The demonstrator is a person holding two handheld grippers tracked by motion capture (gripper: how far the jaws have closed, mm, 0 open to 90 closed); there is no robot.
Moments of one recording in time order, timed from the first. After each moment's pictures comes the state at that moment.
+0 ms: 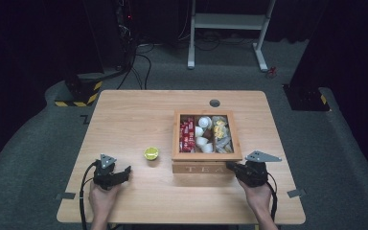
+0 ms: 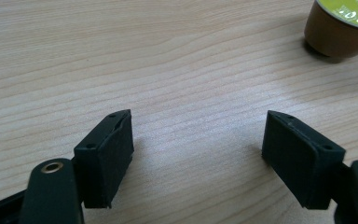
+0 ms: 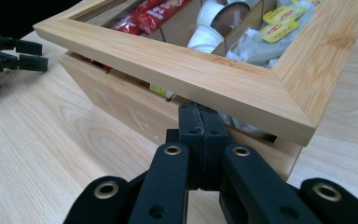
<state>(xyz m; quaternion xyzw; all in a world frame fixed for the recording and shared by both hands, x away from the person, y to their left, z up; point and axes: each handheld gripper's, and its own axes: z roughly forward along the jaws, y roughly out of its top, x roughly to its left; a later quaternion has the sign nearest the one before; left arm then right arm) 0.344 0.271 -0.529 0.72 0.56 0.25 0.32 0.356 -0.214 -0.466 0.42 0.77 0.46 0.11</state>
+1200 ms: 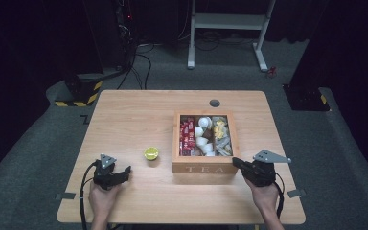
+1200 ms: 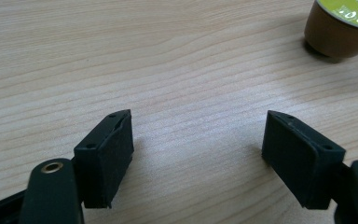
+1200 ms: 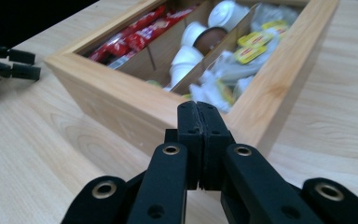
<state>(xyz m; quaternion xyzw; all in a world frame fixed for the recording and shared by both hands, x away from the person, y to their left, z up) 0.344 0.271 -0.529 0.72 0.56 0.25 0.32 0.353 -0.232 -0.451 0.41 0.76 0.47 0.15</state>
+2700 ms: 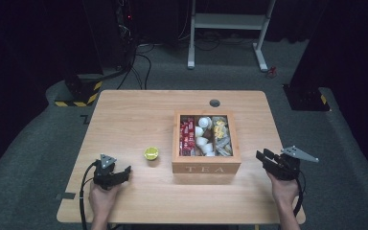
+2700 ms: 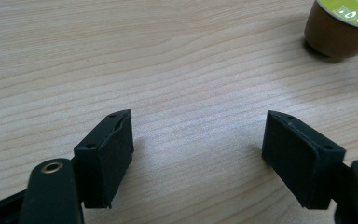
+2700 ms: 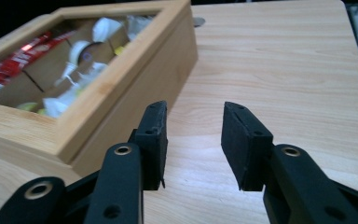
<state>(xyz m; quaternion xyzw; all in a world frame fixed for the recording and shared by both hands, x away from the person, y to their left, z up) 0.344 0.271 -0.529 0.72 0.56 0.25 0.32 0.373 -0.303 -0.467 0.51 0.69 0.46 0.21</state>
